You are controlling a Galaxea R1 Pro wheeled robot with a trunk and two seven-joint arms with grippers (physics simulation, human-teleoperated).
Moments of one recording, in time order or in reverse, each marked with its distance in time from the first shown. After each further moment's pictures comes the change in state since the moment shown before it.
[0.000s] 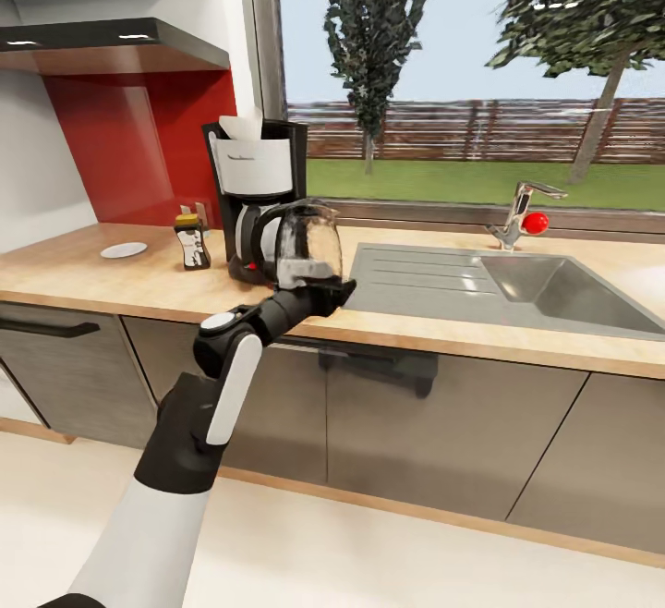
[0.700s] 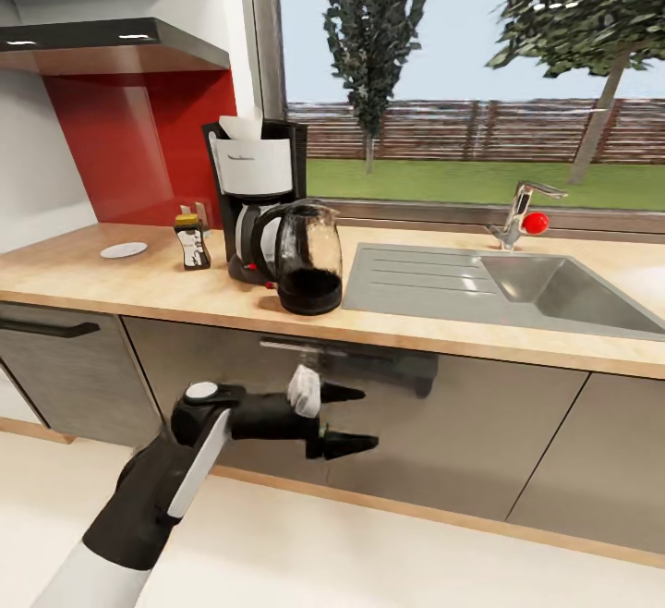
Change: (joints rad) left arm 0.204 0.223 -0.095 0.046 -0.004 -0.062 -0.981; right arm 0.000 0.000 0.000 0.000 0.000 0.000 0.000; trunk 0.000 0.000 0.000
